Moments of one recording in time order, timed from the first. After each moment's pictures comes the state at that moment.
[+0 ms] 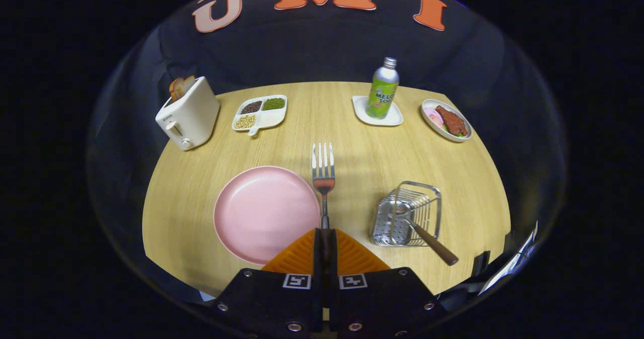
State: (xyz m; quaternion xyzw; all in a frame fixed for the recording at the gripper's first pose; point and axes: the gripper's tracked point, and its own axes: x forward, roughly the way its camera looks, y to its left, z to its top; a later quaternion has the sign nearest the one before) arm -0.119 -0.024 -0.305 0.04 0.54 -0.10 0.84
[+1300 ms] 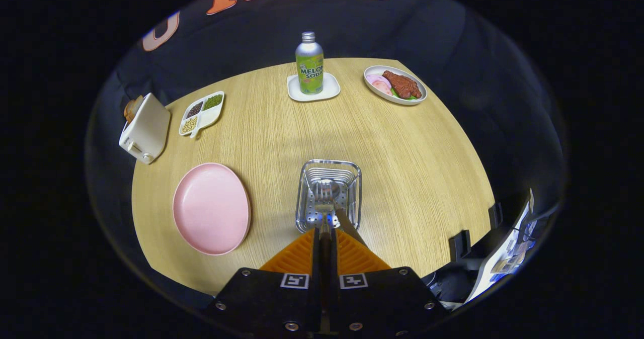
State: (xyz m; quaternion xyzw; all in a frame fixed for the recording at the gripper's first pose) arm -0.146 -0.103 -0.319 0.07 0.59 -0.16 0.79
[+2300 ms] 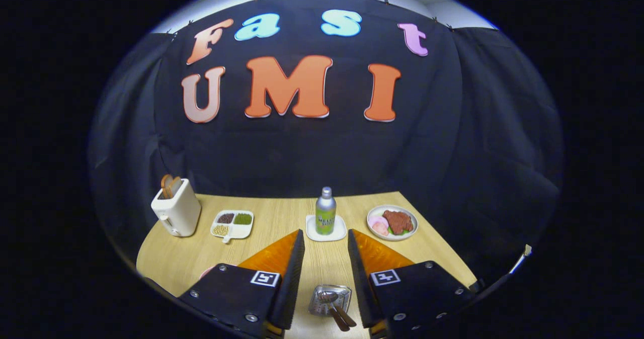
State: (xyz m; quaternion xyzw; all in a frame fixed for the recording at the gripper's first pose) arm -0.021 -0.116 -0.114 0.00 0.21 -0.14 0.97
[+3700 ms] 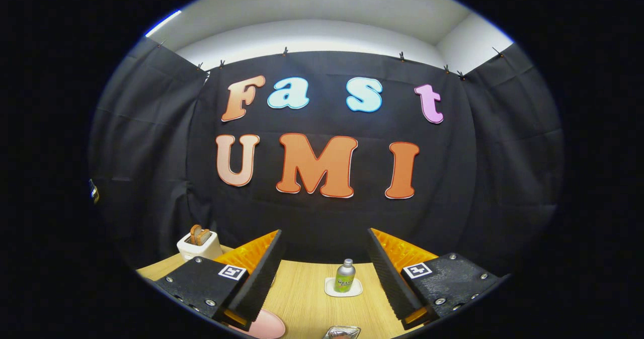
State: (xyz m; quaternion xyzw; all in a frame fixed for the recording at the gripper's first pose) arm -0.012 -0.076 -0.018 -0.03 0.03 -0.08 1.00
